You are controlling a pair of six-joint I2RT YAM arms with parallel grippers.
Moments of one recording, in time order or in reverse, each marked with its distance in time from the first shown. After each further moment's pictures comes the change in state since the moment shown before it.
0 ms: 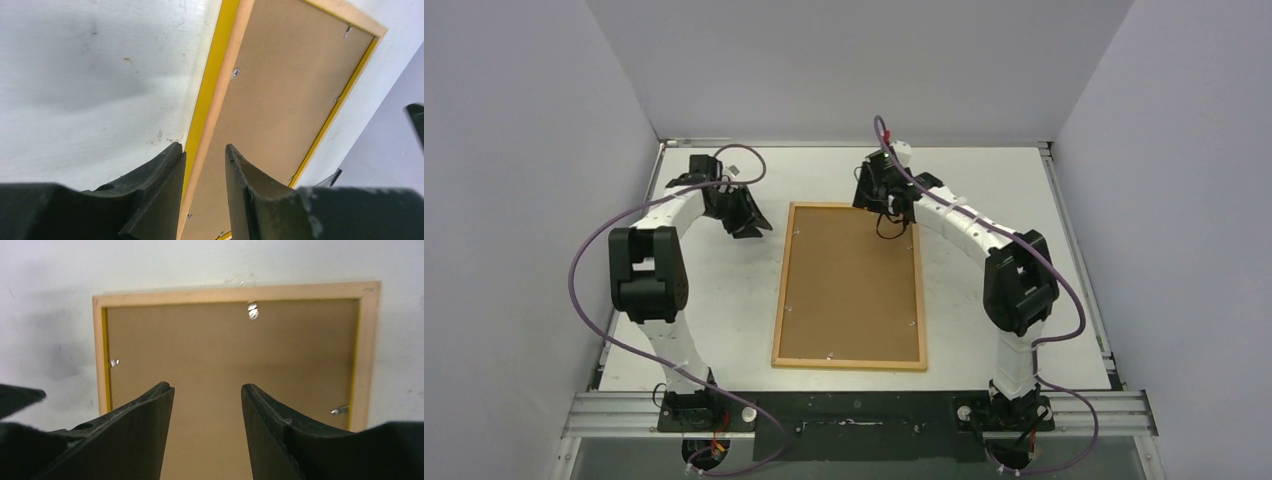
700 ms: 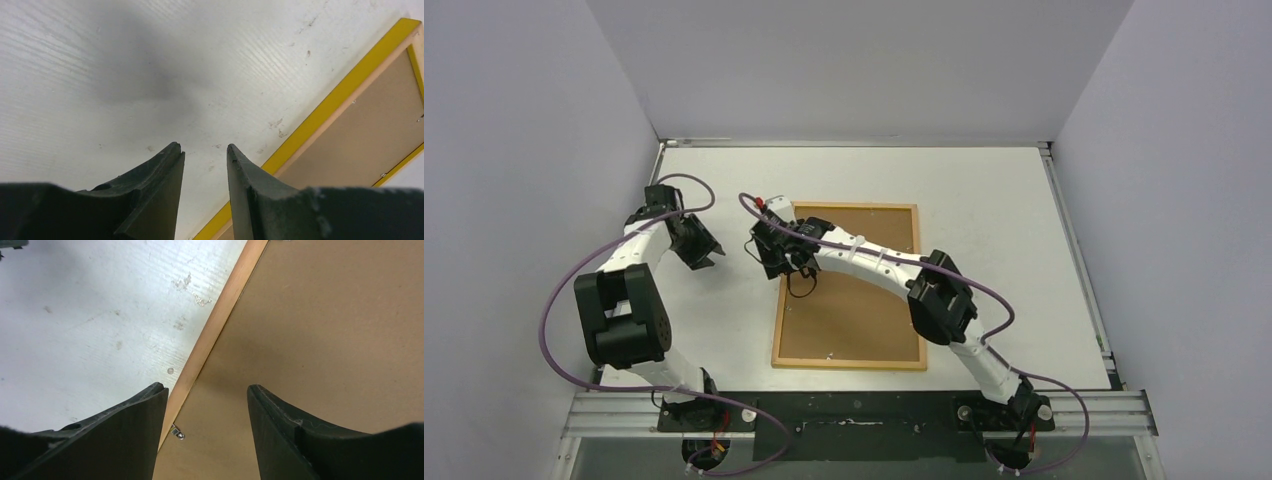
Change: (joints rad) left arm 0.193 -0.327 -0.320 0.013 -0.325 -0.090; right arm 0.472 0.330 0.415 -0.271 0.107 -0.122
